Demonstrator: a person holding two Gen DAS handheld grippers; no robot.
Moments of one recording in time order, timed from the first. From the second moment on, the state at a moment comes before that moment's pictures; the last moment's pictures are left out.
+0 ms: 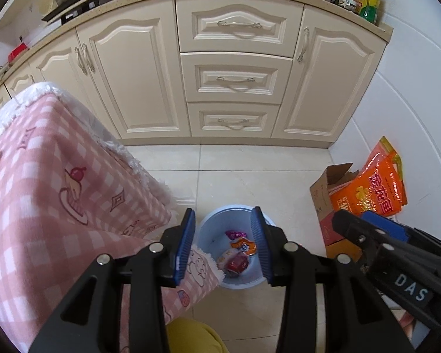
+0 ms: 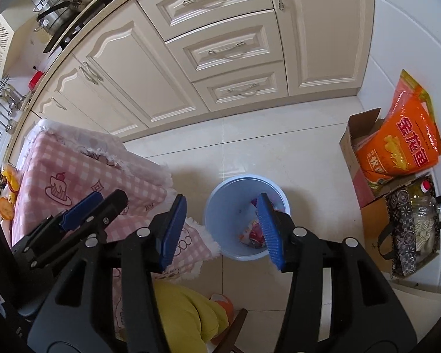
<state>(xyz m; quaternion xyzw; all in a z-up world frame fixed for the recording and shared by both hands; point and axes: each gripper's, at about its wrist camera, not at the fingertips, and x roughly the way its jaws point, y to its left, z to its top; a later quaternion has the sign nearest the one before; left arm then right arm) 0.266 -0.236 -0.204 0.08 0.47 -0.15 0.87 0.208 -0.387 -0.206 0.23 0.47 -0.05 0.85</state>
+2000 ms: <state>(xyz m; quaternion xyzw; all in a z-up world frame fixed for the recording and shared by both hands) 0.111 0.019 -0.022 -0.01 0.27 -0.08 0.96 0.097 -0.158 -0.021 0.10 0.31 0.06 0.94</state>
